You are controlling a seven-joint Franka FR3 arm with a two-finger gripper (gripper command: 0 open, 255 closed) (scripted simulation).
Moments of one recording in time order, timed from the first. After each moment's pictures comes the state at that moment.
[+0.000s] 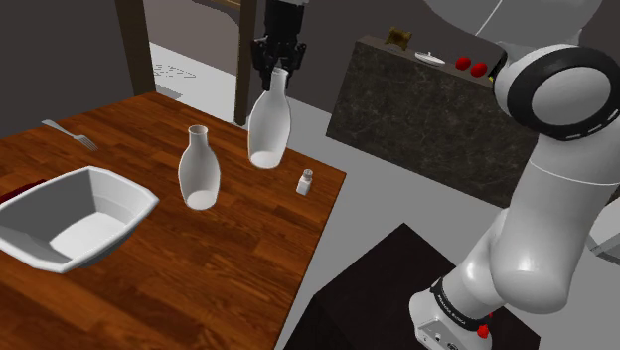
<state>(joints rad) 0.24 0.31 0.15 -1.22 -0.02 1.48 0.29</state>
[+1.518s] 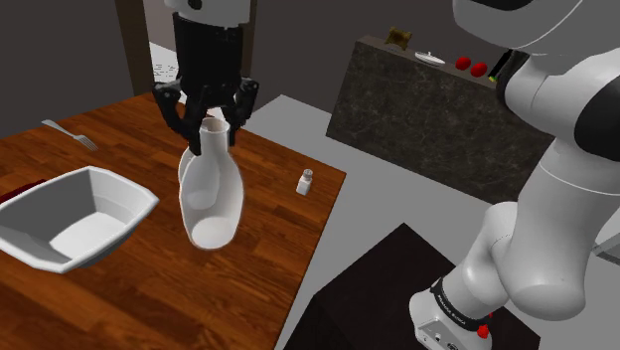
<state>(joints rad) 0.52 0.26 0.31 -1.34 -0.04 1.56 0.72</state>
